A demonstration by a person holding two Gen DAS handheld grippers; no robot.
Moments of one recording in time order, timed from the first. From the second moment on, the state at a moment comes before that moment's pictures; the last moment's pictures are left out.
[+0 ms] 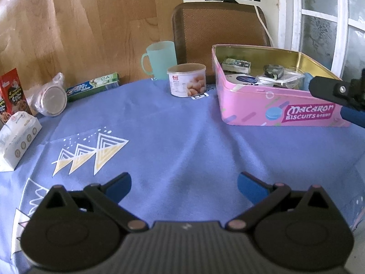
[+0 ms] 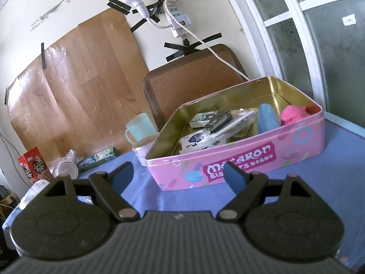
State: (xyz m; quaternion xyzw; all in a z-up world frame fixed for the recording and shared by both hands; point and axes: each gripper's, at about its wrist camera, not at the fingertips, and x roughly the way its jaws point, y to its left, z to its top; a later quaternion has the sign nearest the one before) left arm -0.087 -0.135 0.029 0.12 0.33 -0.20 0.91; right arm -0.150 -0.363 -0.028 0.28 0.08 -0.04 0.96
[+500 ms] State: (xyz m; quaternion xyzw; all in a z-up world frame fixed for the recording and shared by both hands) left arm -0.086 -0.135 0.029 0.12 0.33 -0.20 0.91; right arm -0.147 -0.364 -0.032 0.28 0.08 -0.04 0.95
